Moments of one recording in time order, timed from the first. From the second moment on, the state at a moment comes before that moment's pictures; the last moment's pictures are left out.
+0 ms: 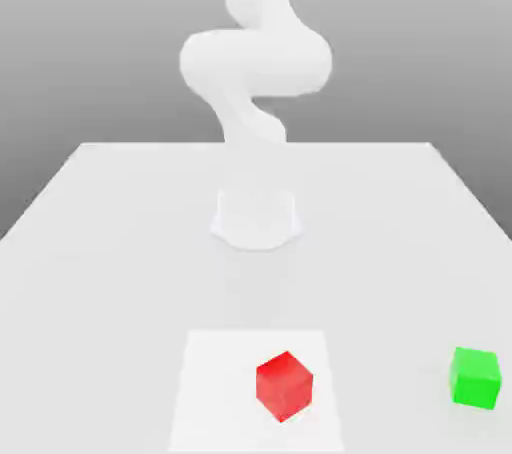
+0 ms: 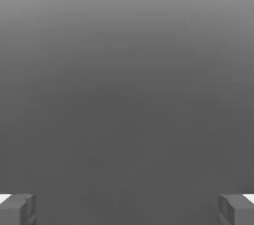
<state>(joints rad) 0.03 -0.71 -0.02 -2.33 0.01 2.34 0.74</state>
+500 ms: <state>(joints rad) 0.16 -0.16 -0.10 -2.54 0.06 2.61 0.36</state>
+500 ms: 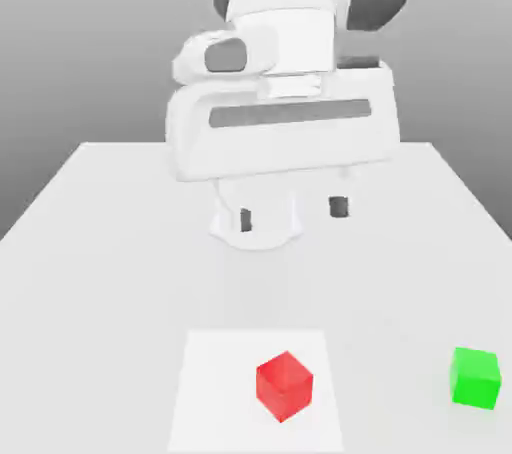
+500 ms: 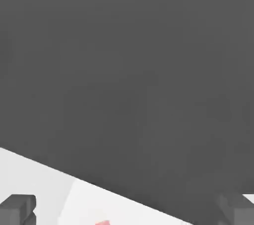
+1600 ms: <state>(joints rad) 0.38 0.13 0.11 -2.49 -0.03 2.62 0.39</state>
